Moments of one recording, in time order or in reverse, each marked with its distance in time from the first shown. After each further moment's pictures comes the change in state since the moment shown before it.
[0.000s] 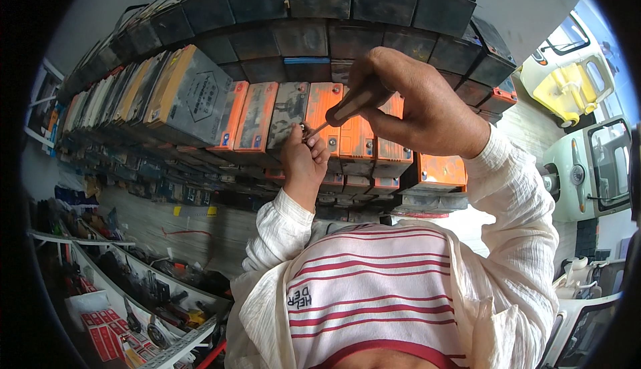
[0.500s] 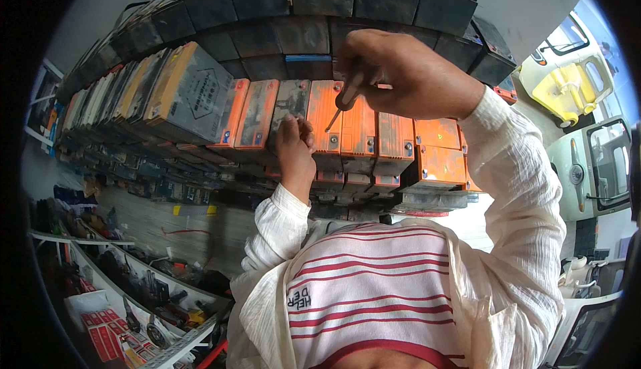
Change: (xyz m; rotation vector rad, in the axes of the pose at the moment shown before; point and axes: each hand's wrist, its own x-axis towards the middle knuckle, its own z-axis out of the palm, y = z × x) left_hand 0.007 0.006 -0.013 0.371 -0.030 0.339; right_hand 0.027 0.013 -0.013 -0.237 -0.164 0.064
